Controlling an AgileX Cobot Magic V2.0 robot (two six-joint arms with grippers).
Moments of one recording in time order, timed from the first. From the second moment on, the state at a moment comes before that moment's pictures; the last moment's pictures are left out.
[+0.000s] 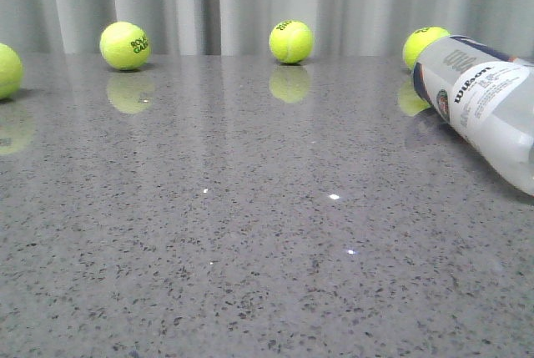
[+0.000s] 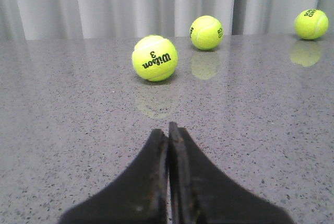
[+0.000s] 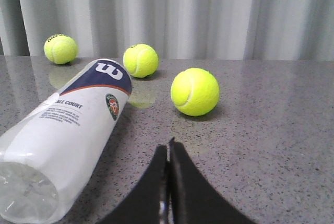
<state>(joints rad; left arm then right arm) -0.08 0.00 0.00 0.04 0.15 -0.02 -0.01 -0.01 0.03 -0.06 0.02 0.07</state>
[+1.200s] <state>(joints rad) -0.08 0.00 0.00 0.04 0.15 -0.02 -0.01 -0.01 -0.16 -0.06 0.31 0.06</state>
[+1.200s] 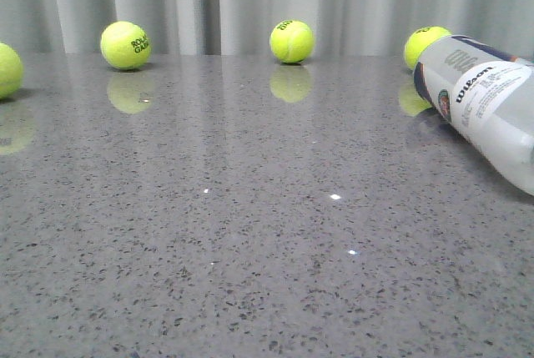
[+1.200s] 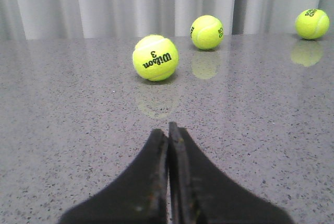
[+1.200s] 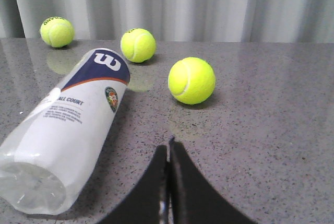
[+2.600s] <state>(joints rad) -0.08 0.00 0.00 0.04 0.15 -0.02 -0.01 1.10 -1.00 0.28 1.08 0.01</state>
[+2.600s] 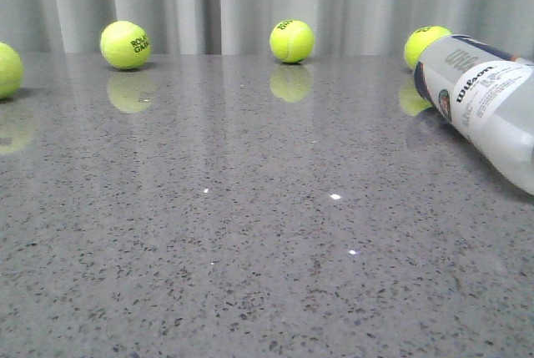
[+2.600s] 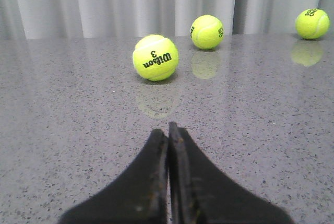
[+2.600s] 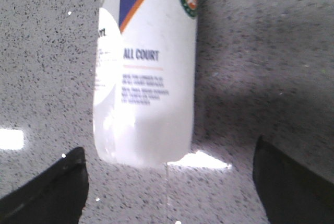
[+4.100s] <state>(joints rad) -0.08 0.00 0.00 0.04 0.15 -0.02 0.37 1.68 -1.57 0.40 1.05 -0.81</state>
